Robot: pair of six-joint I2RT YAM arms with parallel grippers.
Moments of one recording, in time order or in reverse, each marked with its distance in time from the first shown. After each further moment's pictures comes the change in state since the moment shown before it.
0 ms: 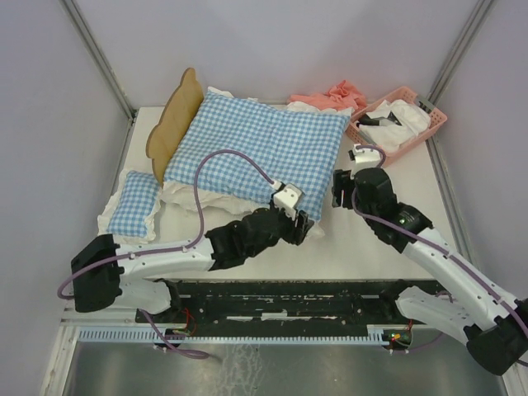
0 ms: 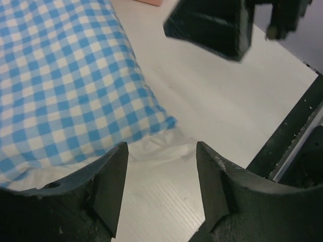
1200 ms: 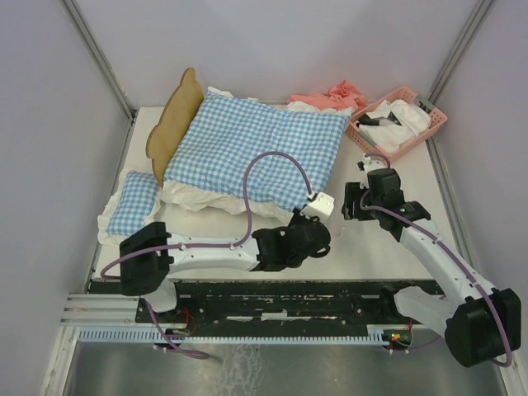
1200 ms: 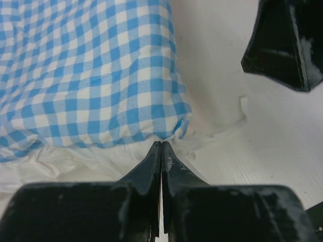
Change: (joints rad) left arm -0.198 0.383 0.336 -0.327 -0.534 -0.074; right arm -0.320 0.138 -0.067 -0.106 -0.306 -0.021
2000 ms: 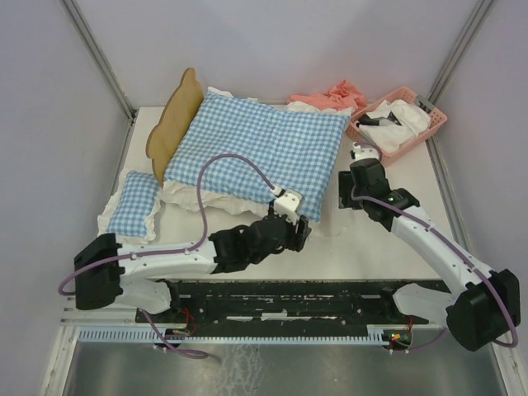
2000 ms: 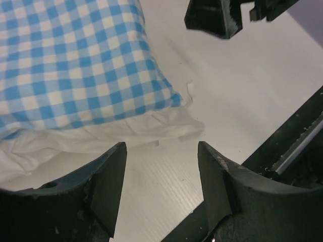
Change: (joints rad) left arm 0.136 -0.406 -0.332 0.195 0.434 -0.056; right arm 0.162 0.112 0.141 -0.032 0.254 0.051
